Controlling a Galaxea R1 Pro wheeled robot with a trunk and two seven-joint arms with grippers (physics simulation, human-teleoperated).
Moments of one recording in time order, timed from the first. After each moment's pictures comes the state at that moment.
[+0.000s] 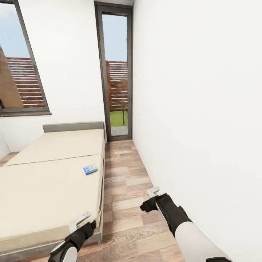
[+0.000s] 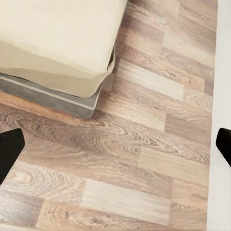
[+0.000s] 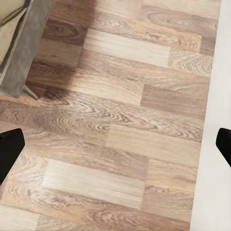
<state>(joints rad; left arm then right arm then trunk) -0.01 -0.11 -0.03 -1.51 0.53 0.52 0.49 -0.69 0.17 0.01 -0.56 0.41 0.53 0.28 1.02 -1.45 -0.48</state>
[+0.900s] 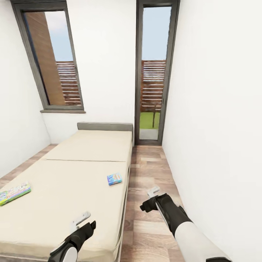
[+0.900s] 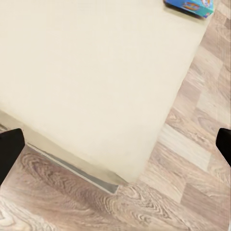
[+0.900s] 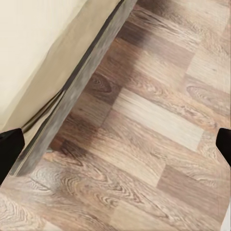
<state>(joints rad) -0.01 -0.11 -0.03 -1.51 0.54 0.52 0.48 -0.69 0.17 0.01 -0.56 0.41 0.53 0.28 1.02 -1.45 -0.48</state>
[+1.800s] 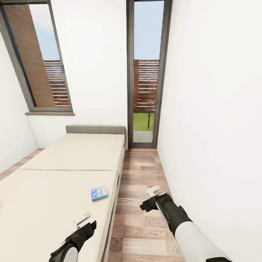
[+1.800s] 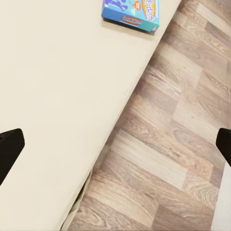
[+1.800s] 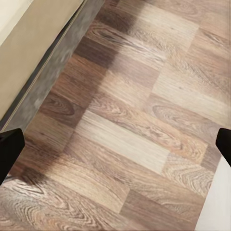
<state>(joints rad) -0.01 -0.11 -0.03 -1.51 0.54 0.52 0.48 -0.69 0.17 0.01 -0.56 0.41 0.53 0.28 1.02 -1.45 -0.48</state>
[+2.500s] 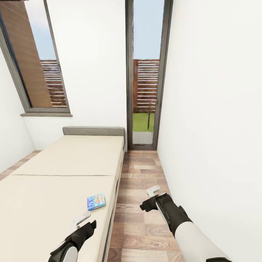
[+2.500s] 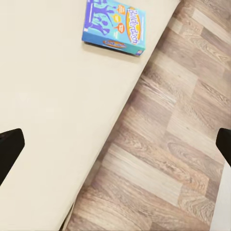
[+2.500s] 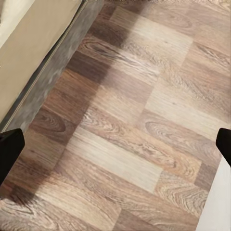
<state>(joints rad) -0.01 -0.11 -0.03 -1.51 0.54 0.52 0.48 -0.69 0.17 0.01 -0.56 0.41 0.52 0.28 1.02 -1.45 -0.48</state>
